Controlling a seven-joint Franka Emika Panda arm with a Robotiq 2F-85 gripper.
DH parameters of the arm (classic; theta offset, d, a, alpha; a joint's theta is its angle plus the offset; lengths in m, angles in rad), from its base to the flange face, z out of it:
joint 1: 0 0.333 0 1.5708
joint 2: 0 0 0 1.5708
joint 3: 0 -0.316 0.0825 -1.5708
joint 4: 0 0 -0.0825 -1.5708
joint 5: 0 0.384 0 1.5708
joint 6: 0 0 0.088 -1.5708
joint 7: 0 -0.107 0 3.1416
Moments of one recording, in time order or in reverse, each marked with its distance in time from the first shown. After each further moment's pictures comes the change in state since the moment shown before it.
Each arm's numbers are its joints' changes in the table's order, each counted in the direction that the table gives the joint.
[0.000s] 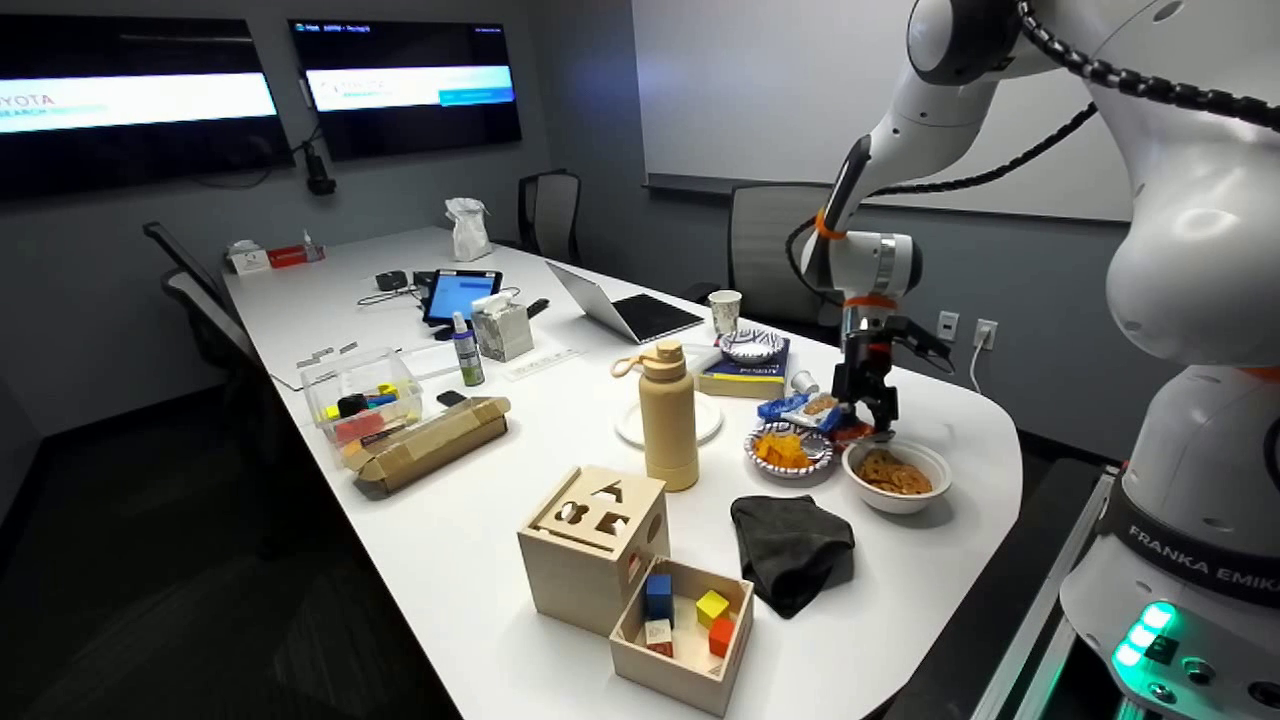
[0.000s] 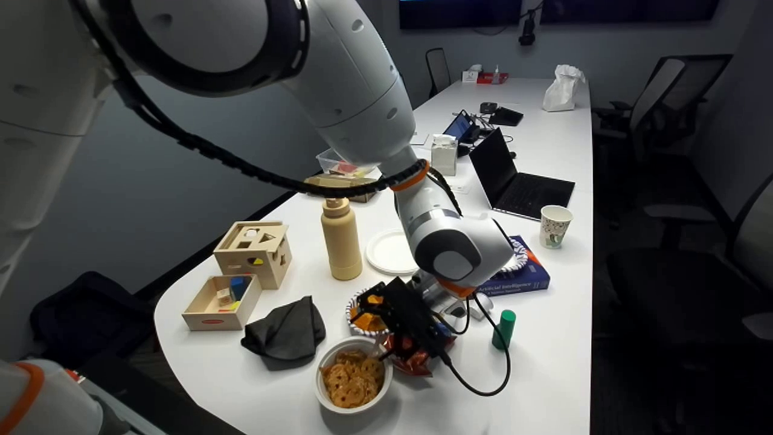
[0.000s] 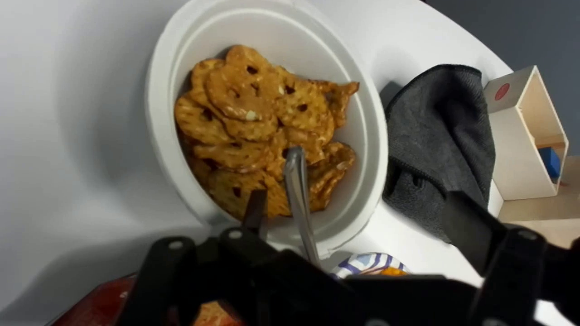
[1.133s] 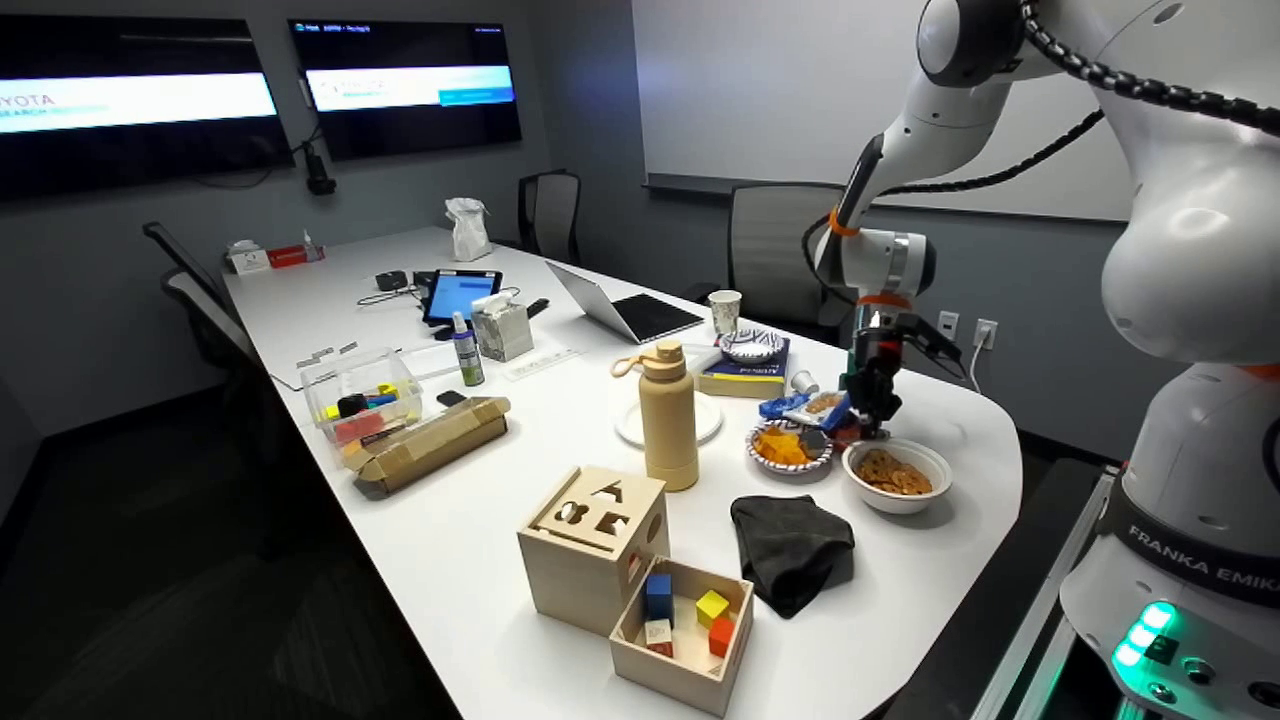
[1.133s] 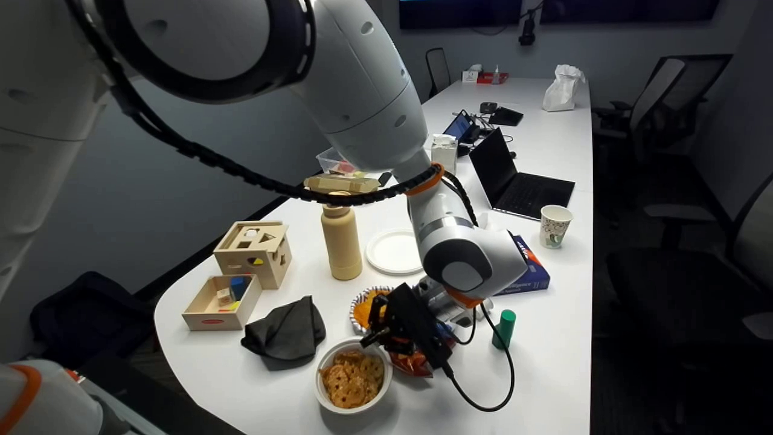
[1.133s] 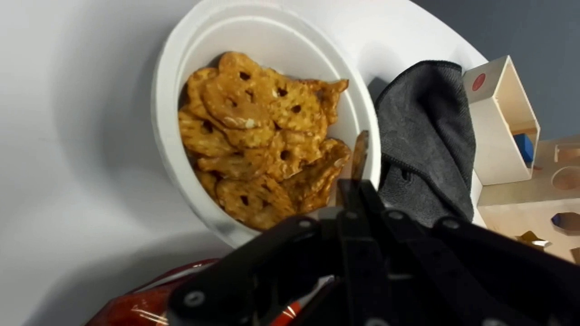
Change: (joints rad) arm -0.050 -0.009 -0.002 0.015 0.039 -0.041 0.020
